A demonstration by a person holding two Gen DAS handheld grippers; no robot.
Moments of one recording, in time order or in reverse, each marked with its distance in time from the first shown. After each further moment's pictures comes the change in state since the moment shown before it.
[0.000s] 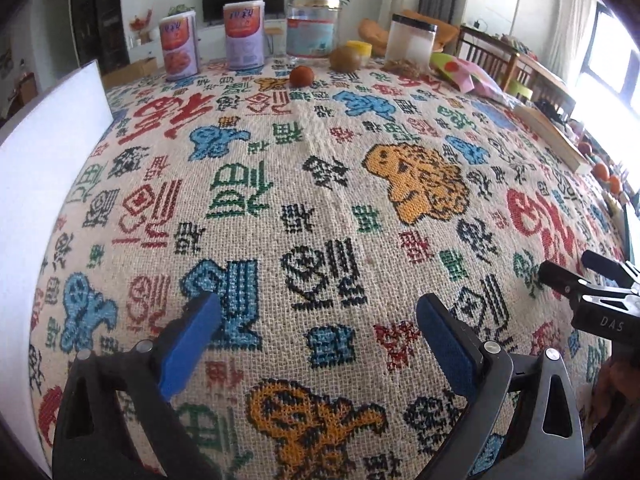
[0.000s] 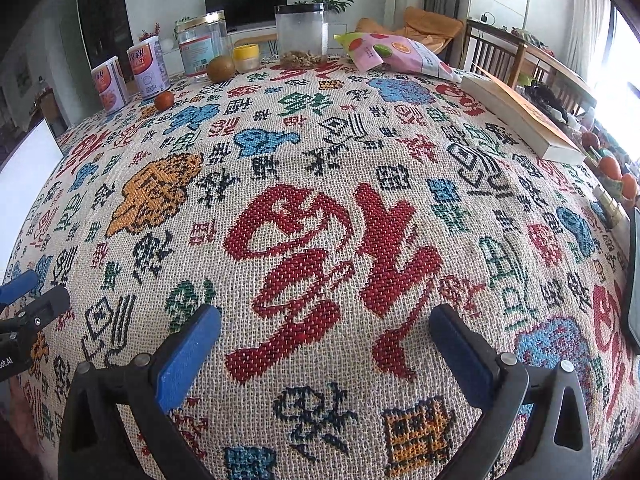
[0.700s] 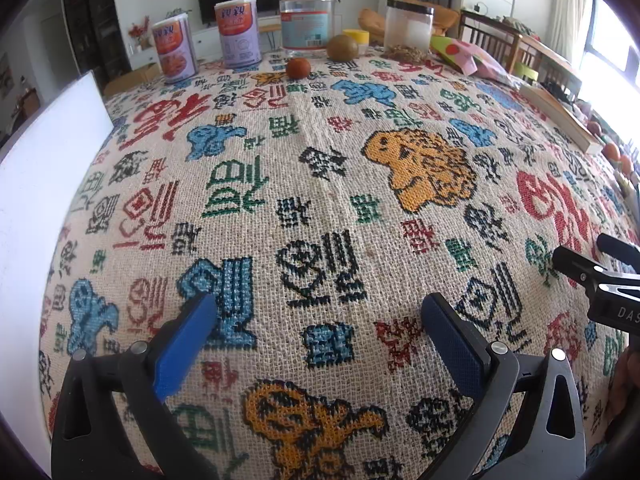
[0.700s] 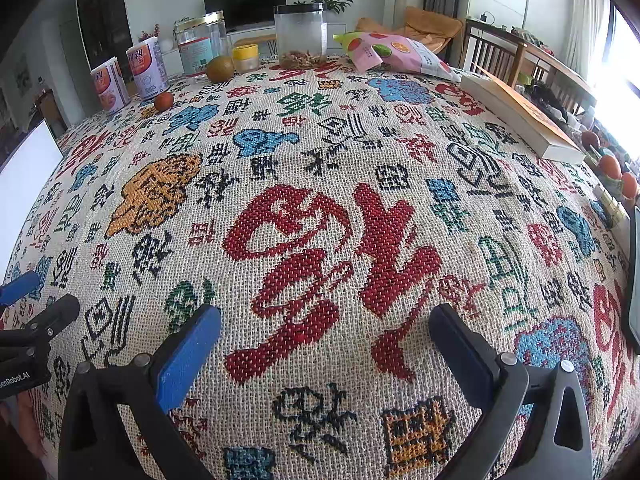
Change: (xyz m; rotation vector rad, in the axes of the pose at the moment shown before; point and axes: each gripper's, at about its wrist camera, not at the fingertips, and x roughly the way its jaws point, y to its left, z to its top) left arm 0.007 -0.008 0.001 0.042 0.020 0.048; right arm 0.000 0.001 -0.001 -0.004 0.002 -0.001
